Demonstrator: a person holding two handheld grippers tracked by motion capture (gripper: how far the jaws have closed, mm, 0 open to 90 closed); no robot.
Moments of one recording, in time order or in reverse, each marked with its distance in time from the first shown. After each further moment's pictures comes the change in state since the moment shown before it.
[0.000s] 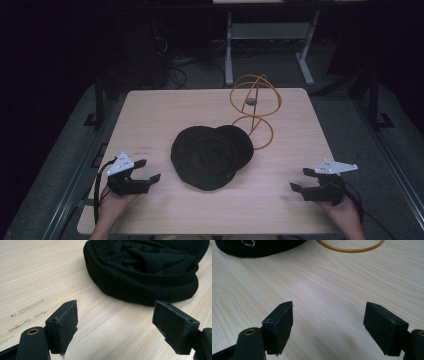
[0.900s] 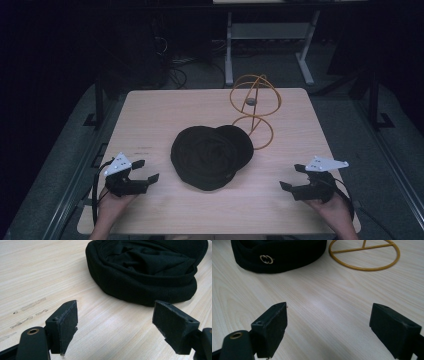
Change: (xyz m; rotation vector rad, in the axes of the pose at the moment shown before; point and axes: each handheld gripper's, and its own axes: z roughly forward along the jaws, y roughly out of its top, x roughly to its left) left arm 0.002 -0.002 -0.004 -0.019 -0.003 -0.031; right arm 0.023 0.024 0.007 -0.036 0.031 -0.019
